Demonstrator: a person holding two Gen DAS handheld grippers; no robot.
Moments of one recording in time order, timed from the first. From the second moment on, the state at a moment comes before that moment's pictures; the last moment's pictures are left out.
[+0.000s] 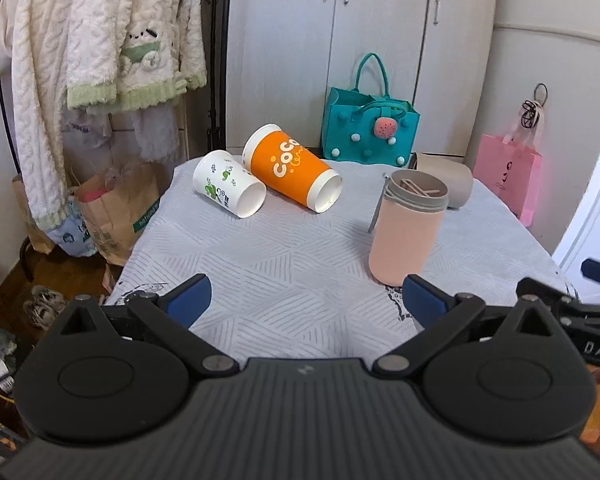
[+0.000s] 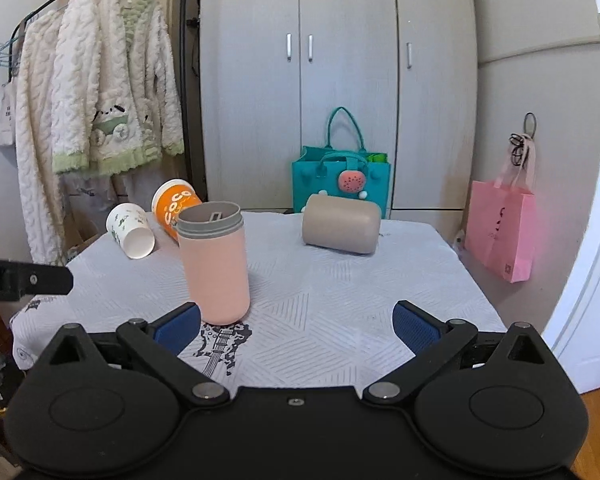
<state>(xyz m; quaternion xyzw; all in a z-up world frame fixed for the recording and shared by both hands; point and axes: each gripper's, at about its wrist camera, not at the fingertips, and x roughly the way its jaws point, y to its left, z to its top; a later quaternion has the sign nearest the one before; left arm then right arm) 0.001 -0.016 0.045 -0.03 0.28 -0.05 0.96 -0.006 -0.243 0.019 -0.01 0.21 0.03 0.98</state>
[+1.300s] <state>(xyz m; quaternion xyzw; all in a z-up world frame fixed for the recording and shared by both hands) 0.002 -0.019 0.028 -0.02 0.29 -0.03 0.96 -0.009 -0.238 0.016 -0.01 0.23 -0.05 0.97</state>
